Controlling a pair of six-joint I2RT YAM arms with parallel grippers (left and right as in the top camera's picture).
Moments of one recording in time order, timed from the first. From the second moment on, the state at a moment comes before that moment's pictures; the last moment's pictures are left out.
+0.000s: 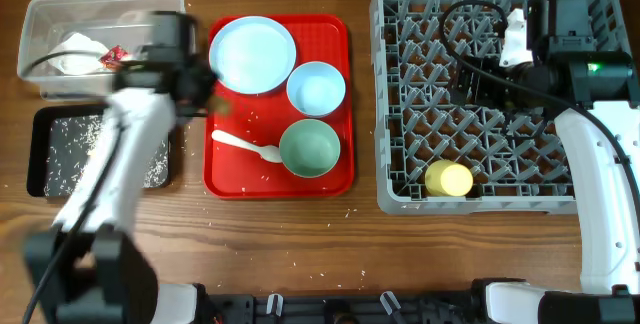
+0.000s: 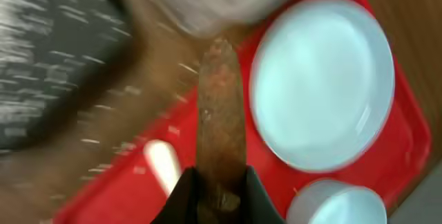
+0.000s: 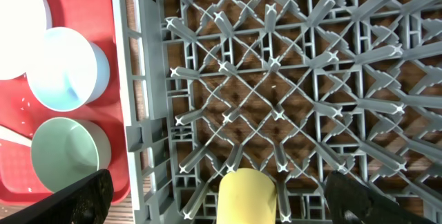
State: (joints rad) left arm -0.04 1.61 1.29 -0.82 -0.08 -0.96; right arm 0.01 1.47 1.51 -1.19 -0.13 0.15
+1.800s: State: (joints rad) left arm 0.14 1.36 1.18 -0.82 0.08 -0.56; right arm 0.63 2.02 1.47 -0.85 -0.06 0.43
